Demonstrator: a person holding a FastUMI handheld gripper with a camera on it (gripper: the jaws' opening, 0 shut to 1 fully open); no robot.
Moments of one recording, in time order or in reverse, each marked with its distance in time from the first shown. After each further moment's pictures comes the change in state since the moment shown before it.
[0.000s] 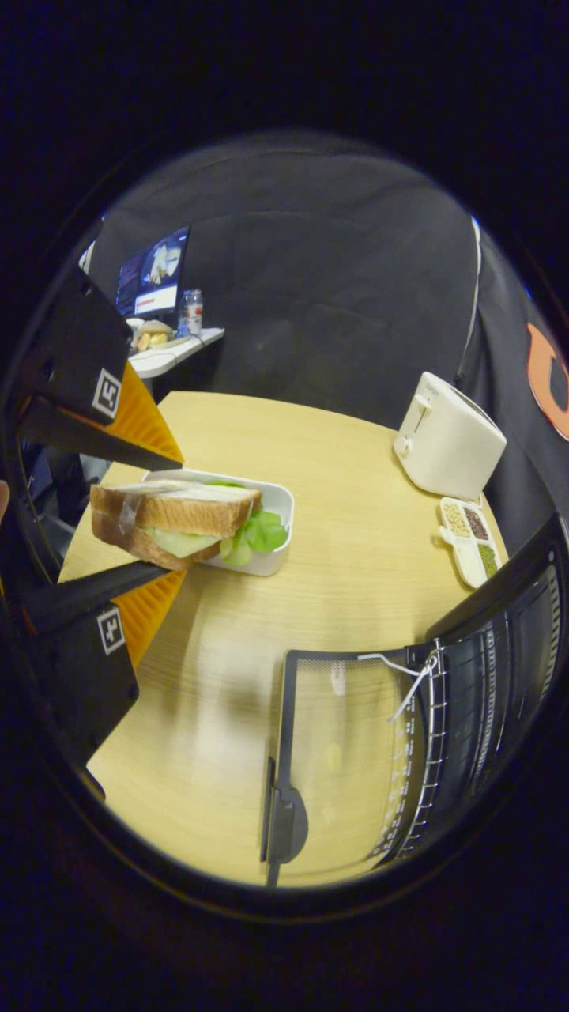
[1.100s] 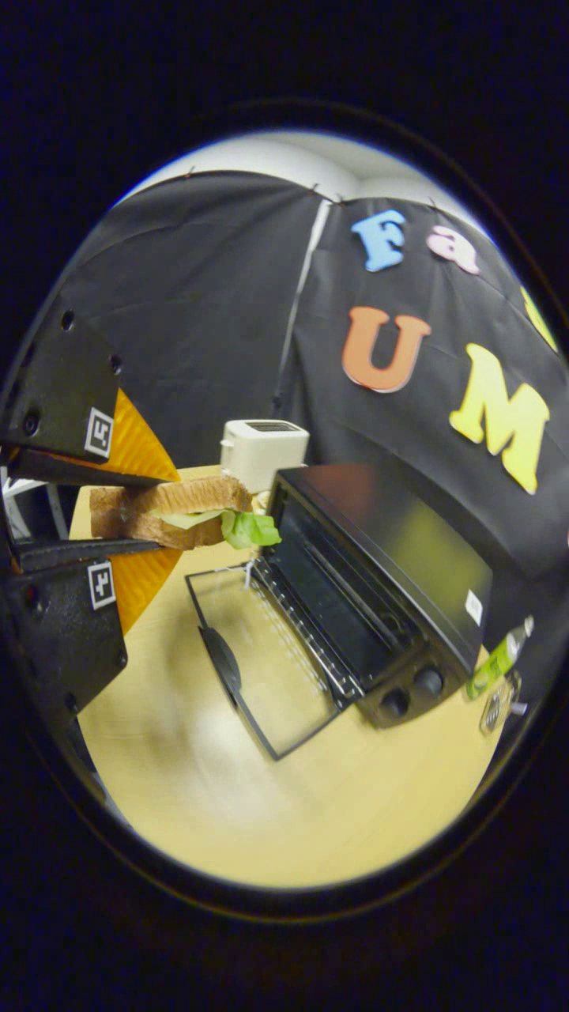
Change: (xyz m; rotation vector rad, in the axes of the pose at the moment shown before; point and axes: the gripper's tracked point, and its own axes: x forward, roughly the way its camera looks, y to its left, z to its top) arm -0.215 -0.055 0.078 0.427 -0.605 0.180
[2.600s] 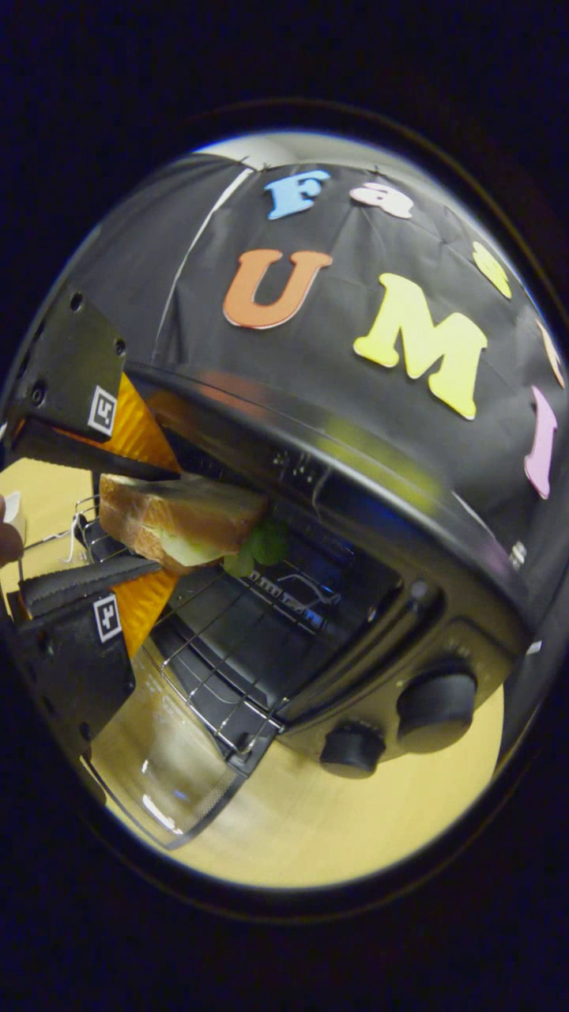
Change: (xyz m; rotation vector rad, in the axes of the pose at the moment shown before) arm 0.163 -0.055 0.116 -0.041 -0.351 -0.108
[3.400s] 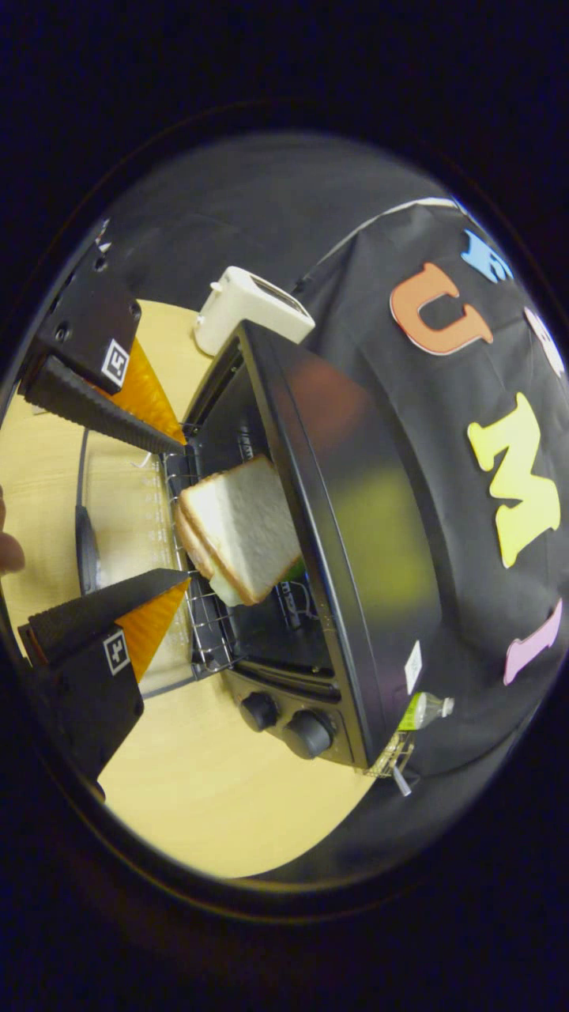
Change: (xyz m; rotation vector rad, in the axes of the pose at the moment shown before) arm -0.085 -0.005 -0.030 -0.609 0.141 -0.194
